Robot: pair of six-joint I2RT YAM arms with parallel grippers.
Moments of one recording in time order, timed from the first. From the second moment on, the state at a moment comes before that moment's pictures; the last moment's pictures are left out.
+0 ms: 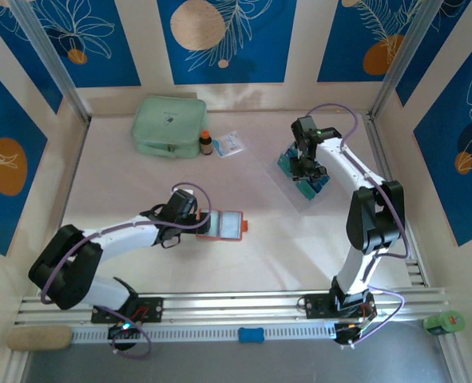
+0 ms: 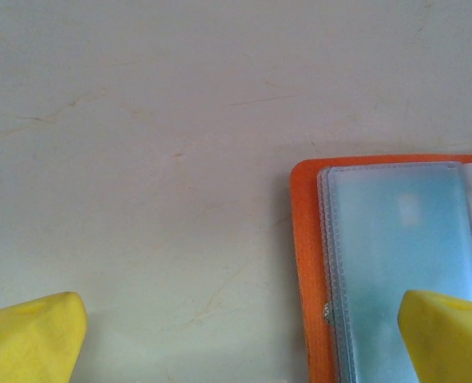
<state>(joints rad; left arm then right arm) -0.63 1.40 0.61 -0.20 -0.16 -0.49 0.27 1.79 1.49 -1.06 0.15 0.21</state>
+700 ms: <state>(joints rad) -0.63 1.40 0.61 -0.20 -0.15 -0.49 0.32 1.87 1.51 -1.08 0.35 0.15</state>
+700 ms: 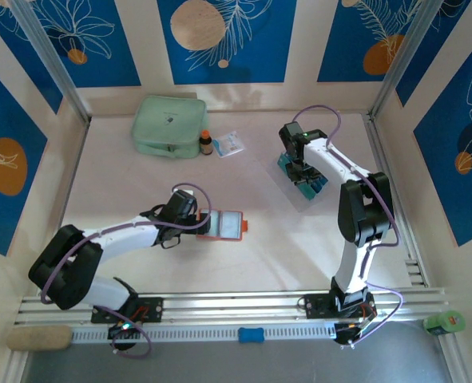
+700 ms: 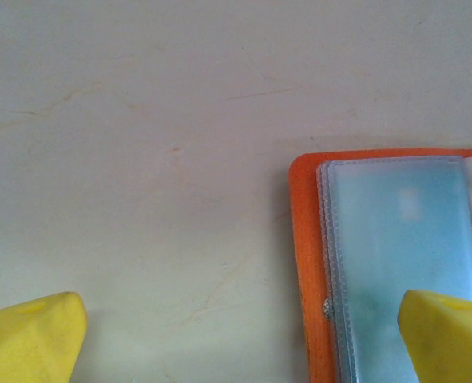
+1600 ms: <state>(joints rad) -0.63 1.40 0.61 -0.19 -0.15 -0.49 0.33 1.90 1.48 -1.08 0.33 0.14</state>
